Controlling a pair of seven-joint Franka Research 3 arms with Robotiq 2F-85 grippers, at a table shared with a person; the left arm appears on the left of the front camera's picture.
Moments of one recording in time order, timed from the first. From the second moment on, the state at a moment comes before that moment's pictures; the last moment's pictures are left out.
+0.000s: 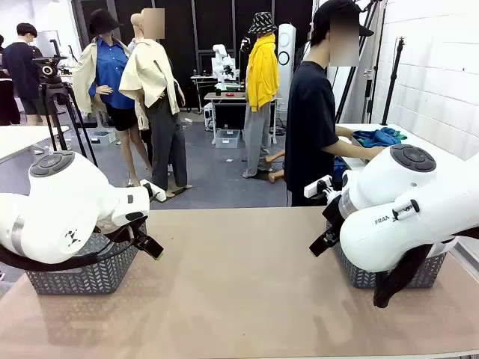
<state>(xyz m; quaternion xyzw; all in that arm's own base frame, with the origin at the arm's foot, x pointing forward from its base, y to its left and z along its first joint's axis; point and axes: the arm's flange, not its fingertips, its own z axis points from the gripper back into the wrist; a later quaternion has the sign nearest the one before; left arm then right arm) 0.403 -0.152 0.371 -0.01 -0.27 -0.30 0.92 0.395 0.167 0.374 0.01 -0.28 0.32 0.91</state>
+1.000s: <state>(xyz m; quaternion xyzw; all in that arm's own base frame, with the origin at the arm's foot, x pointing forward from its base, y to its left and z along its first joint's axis) 0.402 -0.154 0.371 -0.01 -0.27 -0.30 0.92 0.395 0.168 0.374 0.01 -0.28 0.32 0.91</state>
